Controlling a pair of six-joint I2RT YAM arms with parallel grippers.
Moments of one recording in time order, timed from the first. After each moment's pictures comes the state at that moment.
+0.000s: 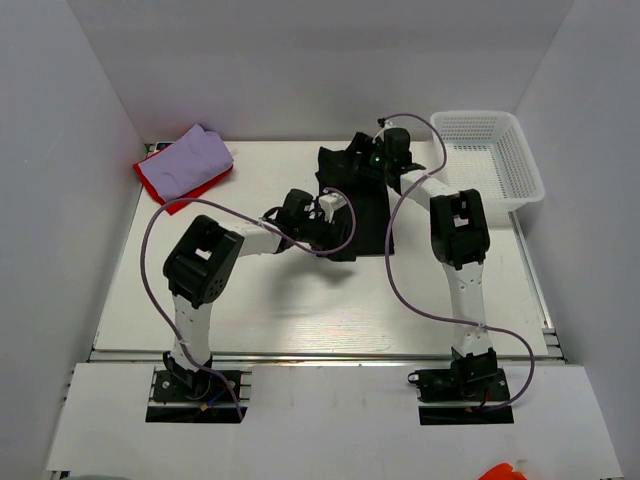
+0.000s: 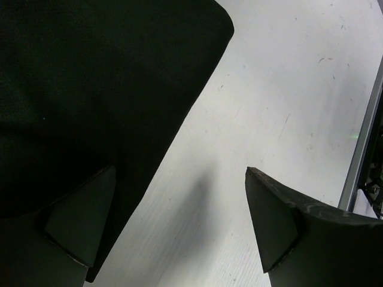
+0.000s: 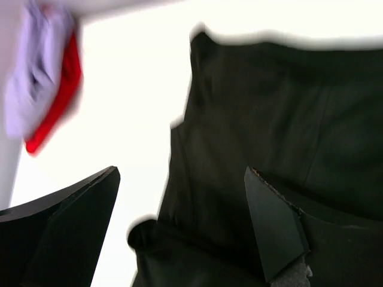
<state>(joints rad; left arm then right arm) -0.58 2.02 1.16 0.18 0.68 -0.19 0.30 2.39 1.82 0.14 -0.40 0.58</state>
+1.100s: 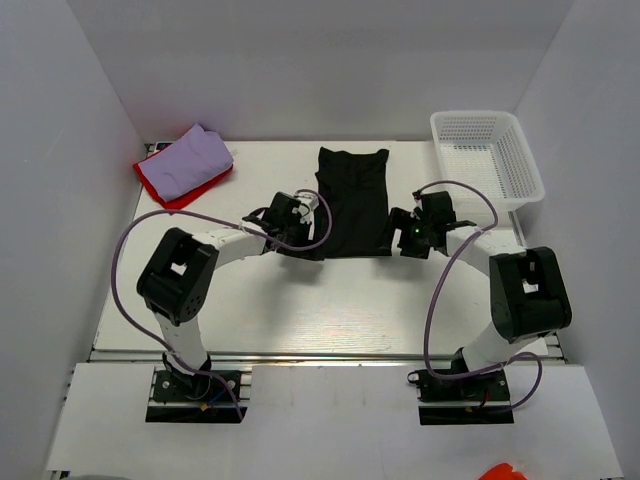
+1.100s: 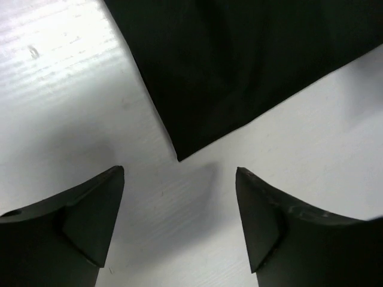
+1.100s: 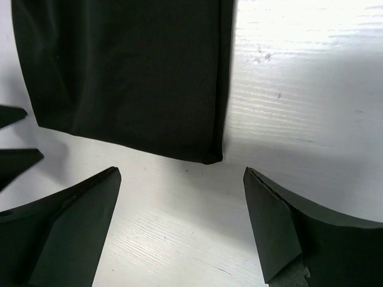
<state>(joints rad) -0.55 1.81 1.07 -0.18 0.22 -0.27 0.24 1.59 0.87 -0.18 -0.31 0.44</state>
